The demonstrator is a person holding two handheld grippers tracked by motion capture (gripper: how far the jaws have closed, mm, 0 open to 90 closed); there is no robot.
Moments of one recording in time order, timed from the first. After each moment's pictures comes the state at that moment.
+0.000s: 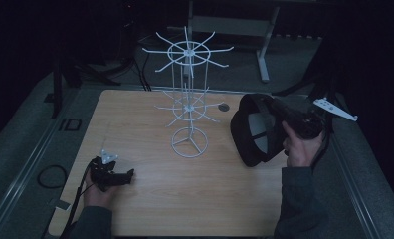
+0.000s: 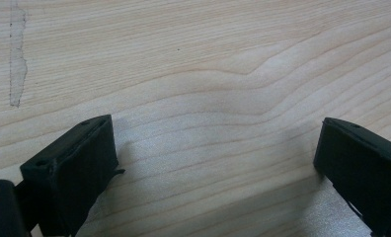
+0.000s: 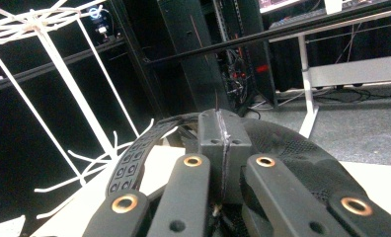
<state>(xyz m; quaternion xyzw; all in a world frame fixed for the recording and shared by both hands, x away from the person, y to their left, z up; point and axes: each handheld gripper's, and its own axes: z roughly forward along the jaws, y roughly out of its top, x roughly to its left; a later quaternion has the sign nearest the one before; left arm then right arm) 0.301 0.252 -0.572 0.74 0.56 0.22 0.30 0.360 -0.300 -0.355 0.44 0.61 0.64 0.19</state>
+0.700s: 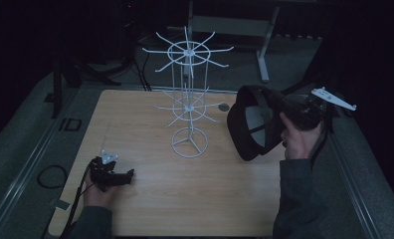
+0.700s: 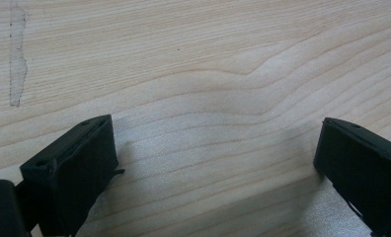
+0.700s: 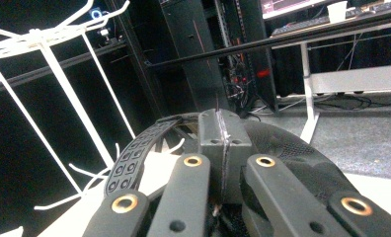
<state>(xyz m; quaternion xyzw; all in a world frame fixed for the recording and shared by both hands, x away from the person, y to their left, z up) 0.301 0.252 -0.572 0.74 0.56 0.22 0.30 0.371 -0.288 -0.335 0.43 0.61 0.64 0.20</state>
